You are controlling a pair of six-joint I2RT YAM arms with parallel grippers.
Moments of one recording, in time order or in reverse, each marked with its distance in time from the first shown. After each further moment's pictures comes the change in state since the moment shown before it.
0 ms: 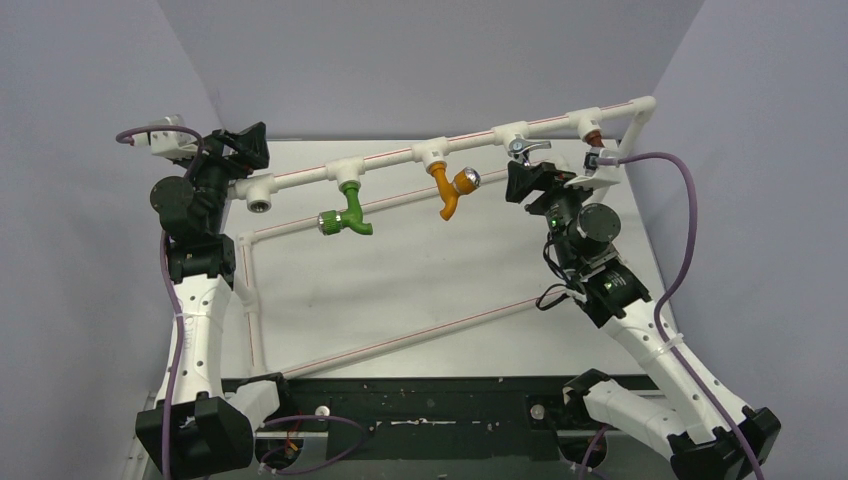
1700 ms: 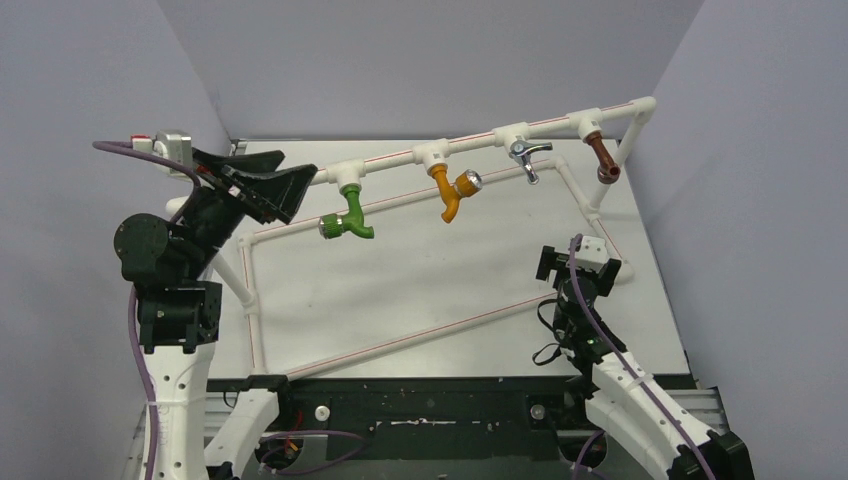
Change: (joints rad) left arm -0.203 -0.300 0.227 -0.400 0.344 -0.186; right arm -0.138 -0.208 -0.726 0.229 0.314 -0.314
